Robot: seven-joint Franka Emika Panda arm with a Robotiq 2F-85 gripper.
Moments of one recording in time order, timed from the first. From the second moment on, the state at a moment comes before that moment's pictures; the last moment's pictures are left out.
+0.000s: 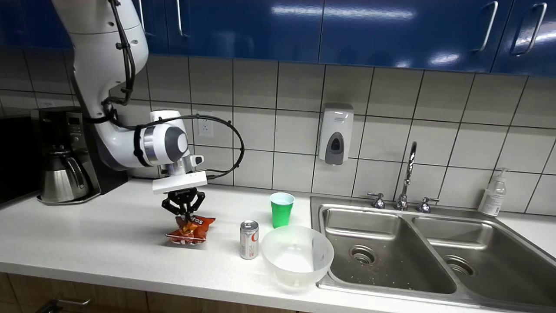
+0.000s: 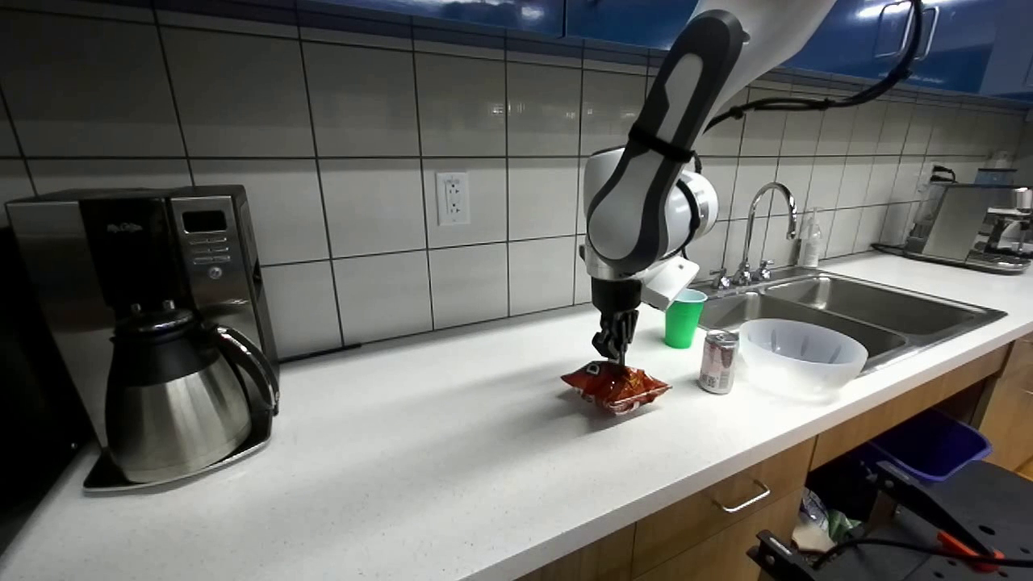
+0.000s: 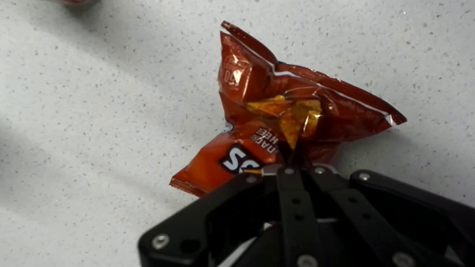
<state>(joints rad) -0.01 0.49 -0.02 -2.23 -0.30 2.74 -0.30</state>
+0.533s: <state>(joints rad) -0.09 0.33 0.01 -2.27 -0.21 2.77 -0.38</state>
